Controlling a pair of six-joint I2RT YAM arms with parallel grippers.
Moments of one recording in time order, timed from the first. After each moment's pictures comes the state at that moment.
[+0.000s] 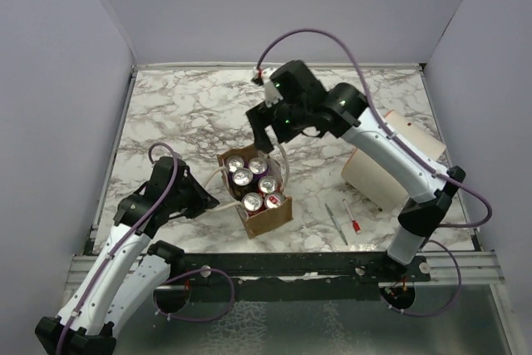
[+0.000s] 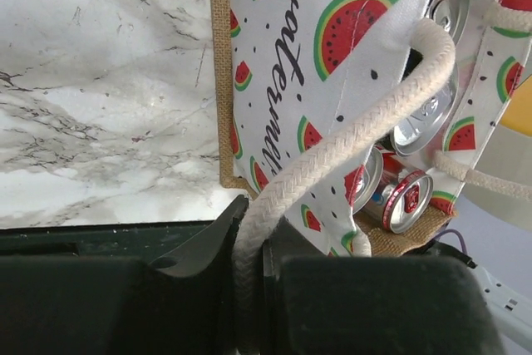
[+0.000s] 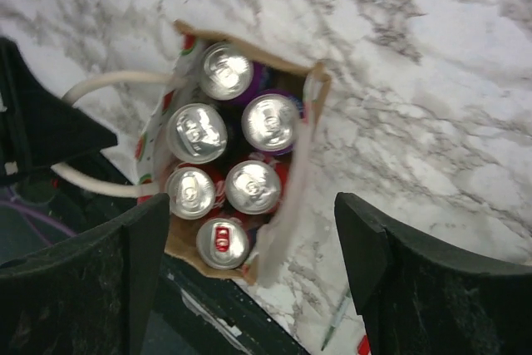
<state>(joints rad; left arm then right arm) -0.39 0.66 0.69 -0.93 0.18 -1.02 0.84 1.71 2.05 -1.10 -0.02 0.20</state>
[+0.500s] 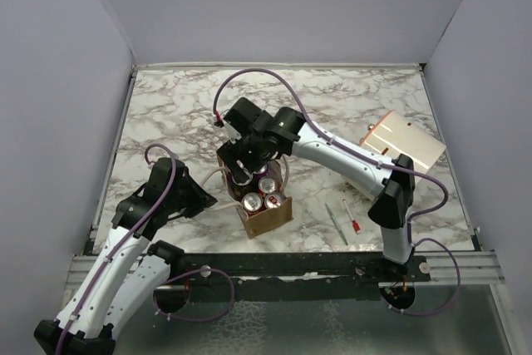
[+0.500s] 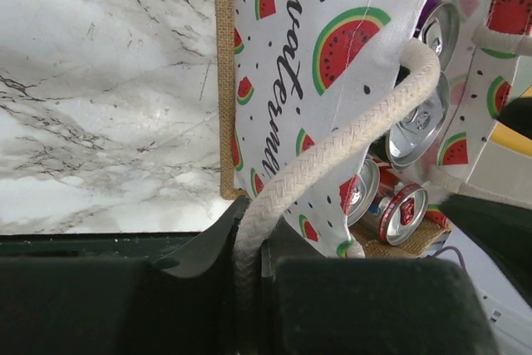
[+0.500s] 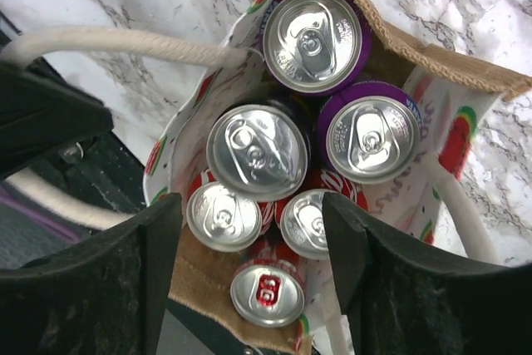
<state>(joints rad) -0.39 0.63 0.69 -0.93 0.12 -1.04 1.04 1.94 2.00 -1.06 -0.05 0.19</state>
